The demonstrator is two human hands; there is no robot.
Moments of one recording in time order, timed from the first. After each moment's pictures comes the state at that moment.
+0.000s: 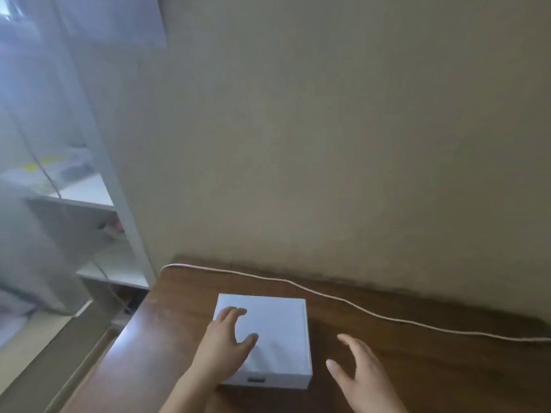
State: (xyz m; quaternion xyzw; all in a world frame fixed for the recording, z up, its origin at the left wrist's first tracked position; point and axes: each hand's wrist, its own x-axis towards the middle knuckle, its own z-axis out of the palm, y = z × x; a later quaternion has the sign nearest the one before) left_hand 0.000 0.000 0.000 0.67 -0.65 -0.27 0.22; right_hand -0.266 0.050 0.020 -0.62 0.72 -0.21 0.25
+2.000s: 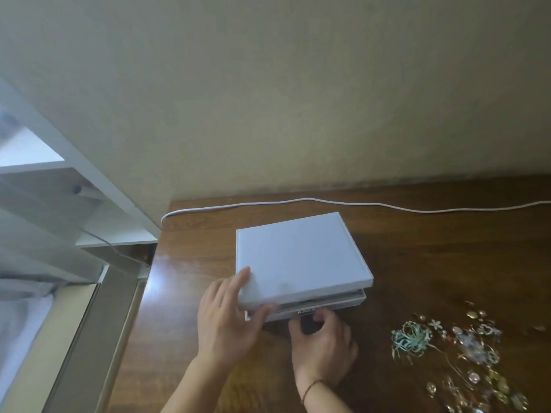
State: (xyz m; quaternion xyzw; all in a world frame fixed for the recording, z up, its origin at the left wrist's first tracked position) left_hand 0.072 -0.001 -0.082 0.54 -0.76 -0.07 0.36; right_hand -0.065 0.057 -0.118 -0.33 0.88 -0.32 0.14
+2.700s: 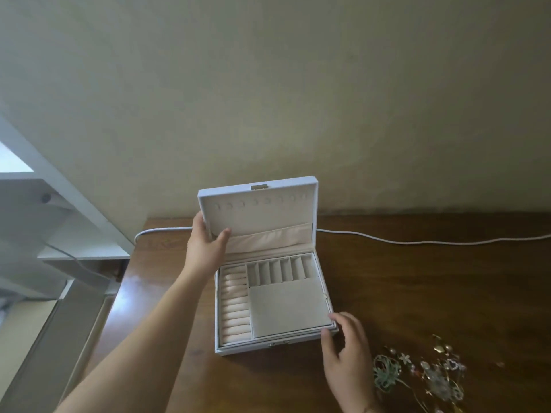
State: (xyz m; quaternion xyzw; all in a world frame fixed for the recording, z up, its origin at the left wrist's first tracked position) left_hand 0.039 -0.156 -0.044 0.64 -0.52 -0.40 0.40; right_hand -0.179 0.054 -0.110 -0.48 0.78 -0.36 0.18
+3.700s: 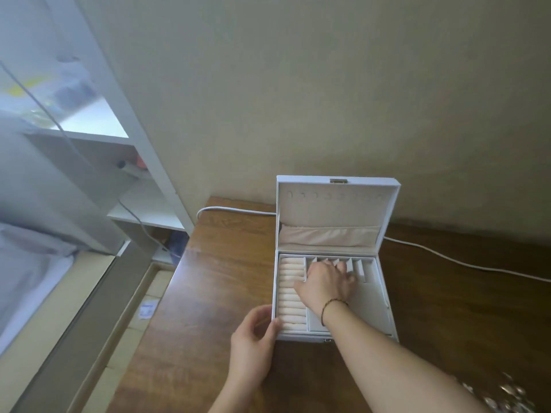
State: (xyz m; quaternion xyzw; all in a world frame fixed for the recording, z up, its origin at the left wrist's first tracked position) left_hand 0.071 0.019 -0.116 0.68 -0.40 -0.47 0.39; right_hand -0.065 -0.087 -0.065 -0.61 0.78 0.04 0.16
